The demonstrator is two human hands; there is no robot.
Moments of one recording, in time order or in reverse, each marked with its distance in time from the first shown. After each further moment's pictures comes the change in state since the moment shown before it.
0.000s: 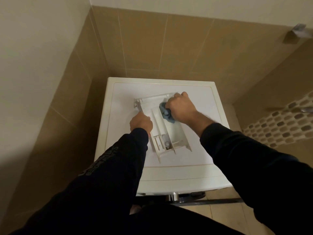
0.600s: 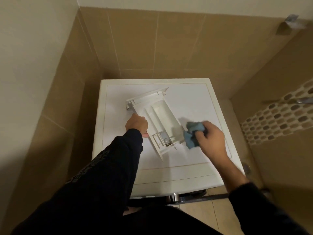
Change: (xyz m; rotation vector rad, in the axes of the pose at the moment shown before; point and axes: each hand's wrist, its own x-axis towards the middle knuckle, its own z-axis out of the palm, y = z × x) left_hand -0.002 0.008 -0.005 -0.185 -0.125 -0.092; right_hand -0.142 -0.001 0.052 1.083 0.407 0.659
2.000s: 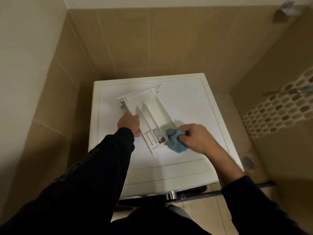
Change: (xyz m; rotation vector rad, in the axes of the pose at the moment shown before) left_hand -0.003 0.005 -0.002 0.124 0.027 -0.019; right_hand 0.009 -0.009 -0.003 -0.111 -0.522 -0.028
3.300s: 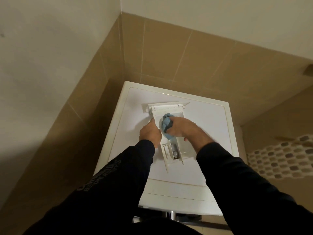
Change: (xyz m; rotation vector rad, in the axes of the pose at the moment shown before) left_hand 0.003 -0.020 0.006 -0.079 0.006 0.146; right_hand 0.118 -0.121 0.030 -0.571 -0.280 0.160
